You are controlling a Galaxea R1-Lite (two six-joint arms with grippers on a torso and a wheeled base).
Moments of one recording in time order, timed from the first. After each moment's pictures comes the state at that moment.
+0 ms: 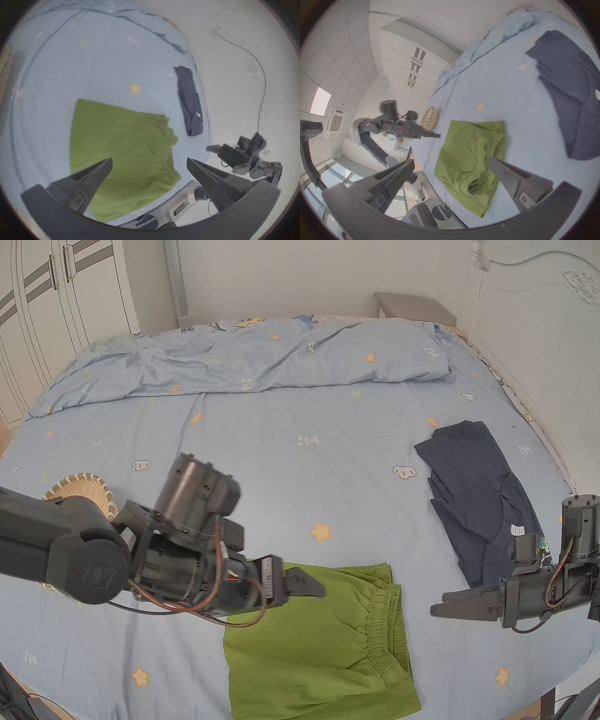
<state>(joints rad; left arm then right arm) -0.67 1.76 -1.03 0.07 -0.22 -0.67 0.34 1.44 -0.45 -0.42 0.74 0.34</state>
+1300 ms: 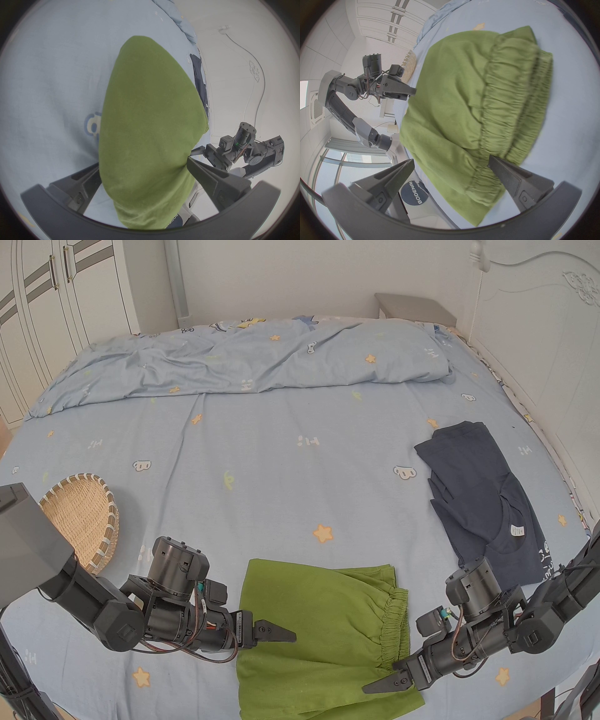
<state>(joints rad) -0.48 1.94 -0.61 -0.46 -0.50 -0.57 0.58 1.89 -0.51 -0.33 0.52 0.19</state>
